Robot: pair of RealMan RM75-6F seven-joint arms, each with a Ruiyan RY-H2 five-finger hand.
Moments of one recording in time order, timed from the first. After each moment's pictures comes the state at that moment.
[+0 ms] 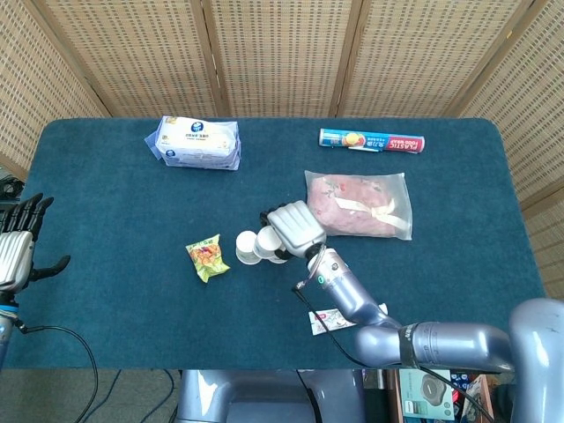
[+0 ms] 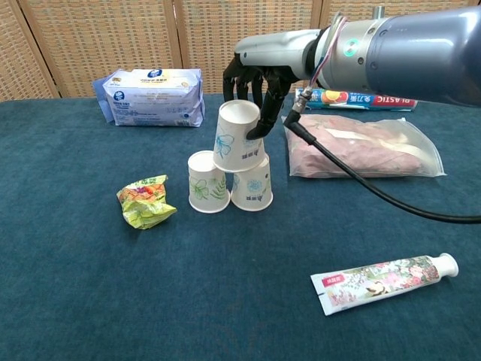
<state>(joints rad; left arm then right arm) -0.29 -1.10 -0.14 -1.59 1.25 1.29 0.00 1.14 -1.47 0.30 -1.71 -0.61 0.95 -0.68</state>
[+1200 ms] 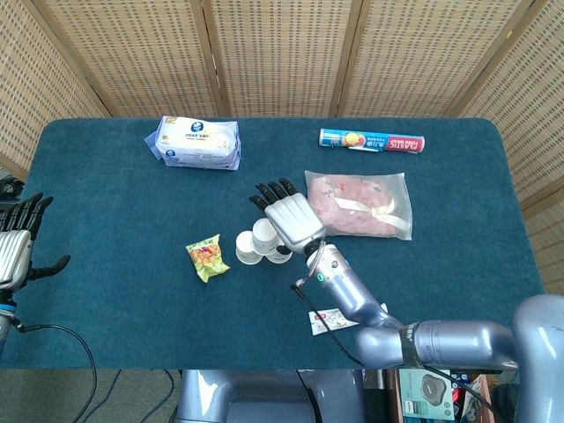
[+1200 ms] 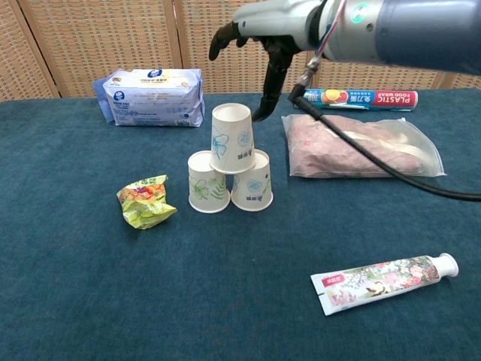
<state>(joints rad) -0.29 -1.08 -0.15 -1.59 1.27 1.27 -0.05 1.16 -1.39 0.28 -1.80 -0.64 1.03 -0.68</state>
